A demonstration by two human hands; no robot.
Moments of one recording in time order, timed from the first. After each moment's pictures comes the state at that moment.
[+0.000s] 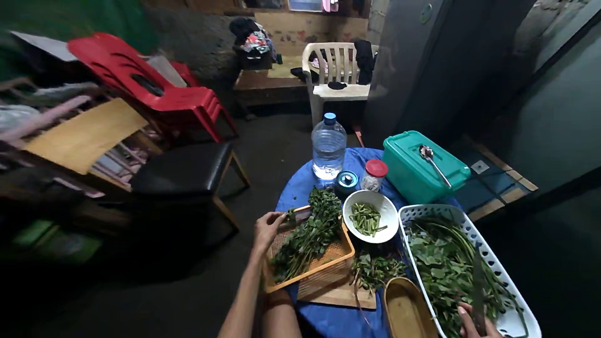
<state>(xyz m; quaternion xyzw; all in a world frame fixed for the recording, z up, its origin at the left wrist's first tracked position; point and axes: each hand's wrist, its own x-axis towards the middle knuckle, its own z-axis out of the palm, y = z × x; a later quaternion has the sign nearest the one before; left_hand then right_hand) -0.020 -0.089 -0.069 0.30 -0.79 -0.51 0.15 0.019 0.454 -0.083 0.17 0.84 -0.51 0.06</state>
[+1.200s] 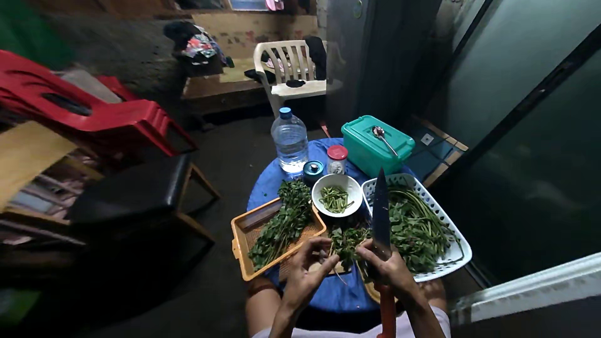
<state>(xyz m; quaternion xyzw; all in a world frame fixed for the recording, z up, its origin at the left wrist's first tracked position) 0.088 0.137 -0.002 -0.07 -0.71 -0.68 0.15 0.047 0.351 0.015 -0.06 0.66 -0.73 0.16</state>
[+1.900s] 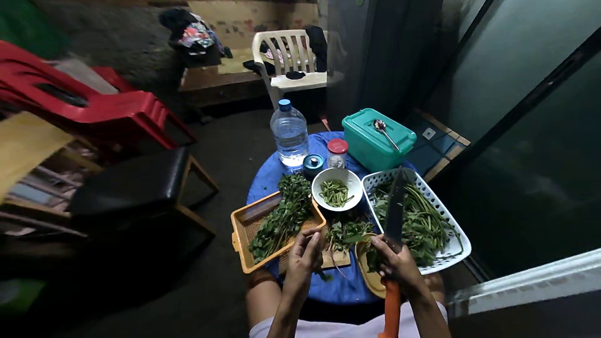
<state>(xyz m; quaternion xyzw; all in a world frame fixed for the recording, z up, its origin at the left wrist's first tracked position) 0.086 0.146 0.003 0.10 -0.58 -0.80 0.10 0.049 0.363 0.010 0.04 0.61 -0.77 0.17</state>
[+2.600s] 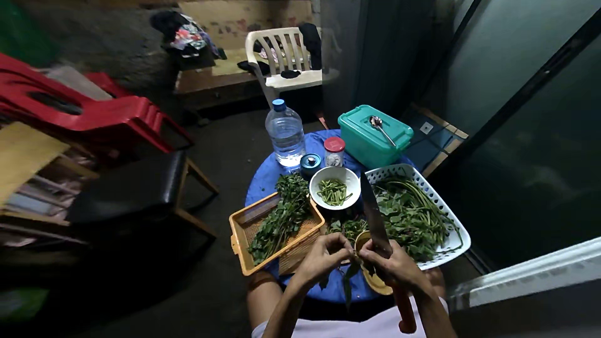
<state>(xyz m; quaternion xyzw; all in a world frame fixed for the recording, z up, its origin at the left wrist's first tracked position) 0.058 0.153 0.020 -0.07 -0.71 -0.68 -0.15 0.039 0.378 0.006 -0.12 0.67 -0.68 0.26</state>
